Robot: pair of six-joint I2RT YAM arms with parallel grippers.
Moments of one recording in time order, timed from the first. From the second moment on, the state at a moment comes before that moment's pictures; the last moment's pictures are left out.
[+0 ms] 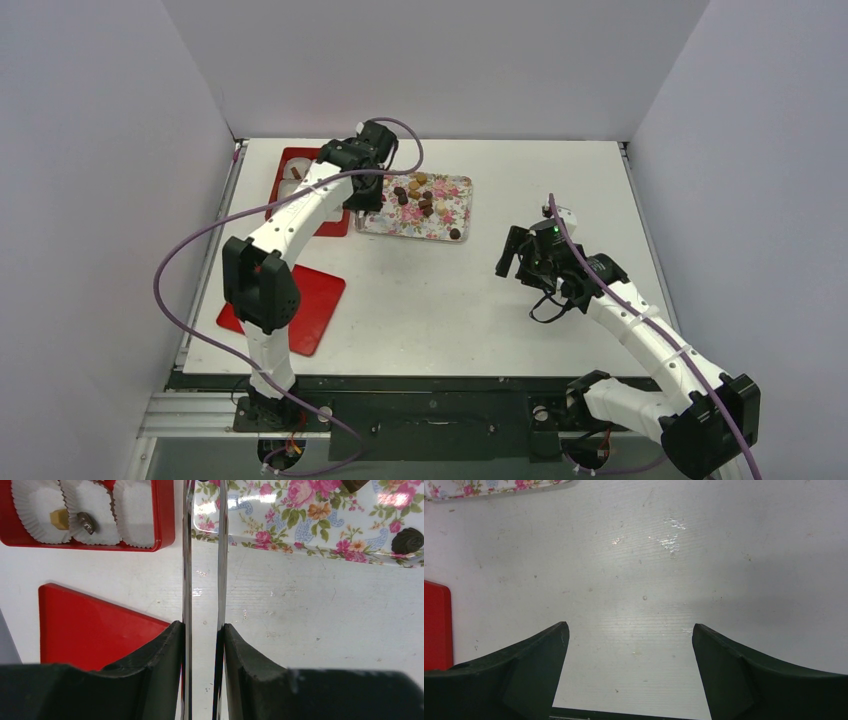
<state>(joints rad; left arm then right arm) -0.49 1.93 1.89 -1.10 -0.34 -0.37 0.46 1.07 0.89 -0.69 0.16 0.65</state>
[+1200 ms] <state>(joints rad) -0.33 1.80 1.75 -1.15 -0.32 -0.33 0.46 1.07 0.87 -0.69 0.15 0.65</state>
